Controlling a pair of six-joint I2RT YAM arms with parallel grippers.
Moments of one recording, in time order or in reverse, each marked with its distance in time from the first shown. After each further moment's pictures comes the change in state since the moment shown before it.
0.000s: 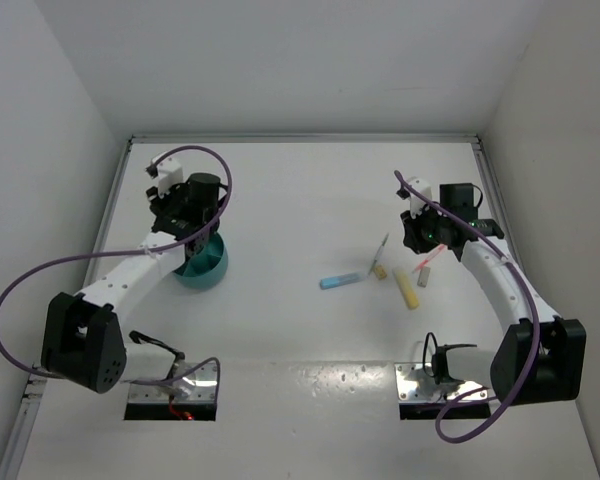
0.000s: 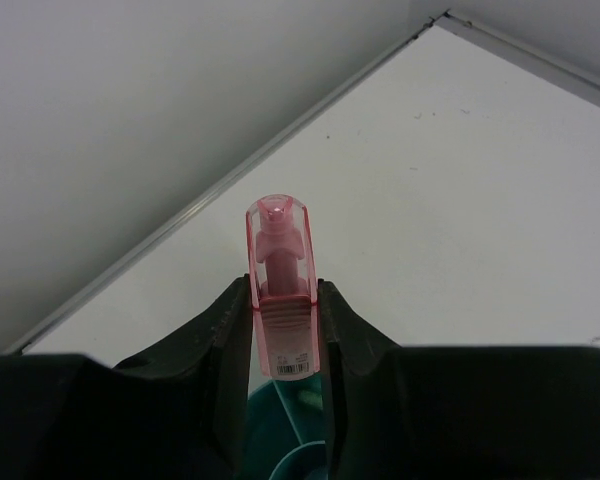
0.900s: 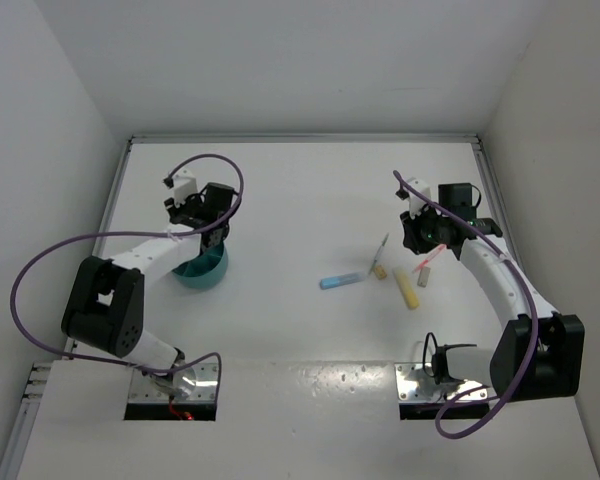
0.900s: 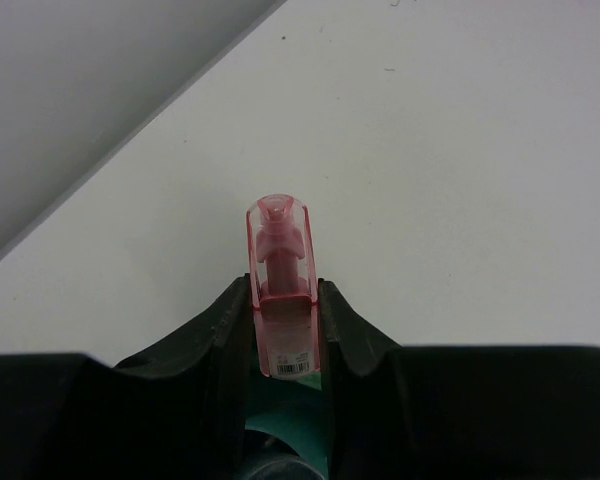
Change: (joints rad) left arm 0.007 0.203 -0.030 0.011 0.123 -0.156; right arm 0.000 0.018 0.000 0.000 0.003 0.000
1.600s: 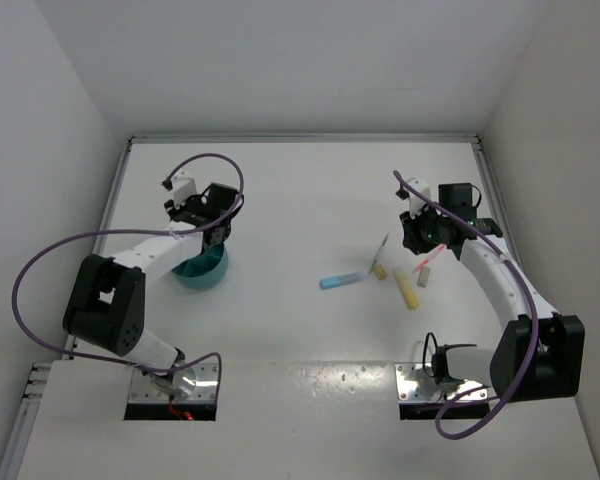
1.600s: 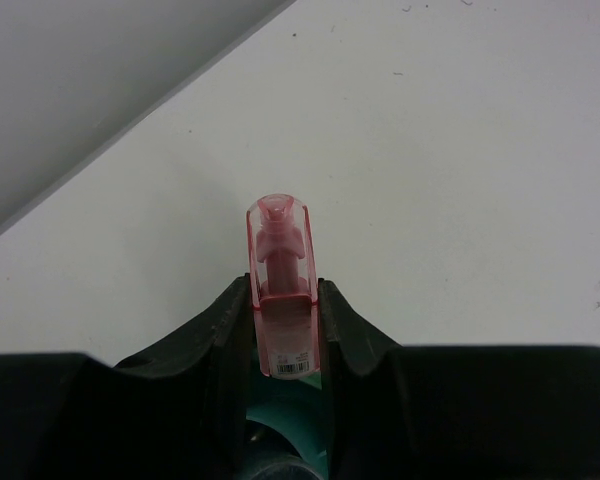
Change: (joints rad) left arm -0.019 0.012 0.021 -0.079 -0.036 -0.123; right arm 0.000 -0.002 0.000 0.000 0.000 0.000
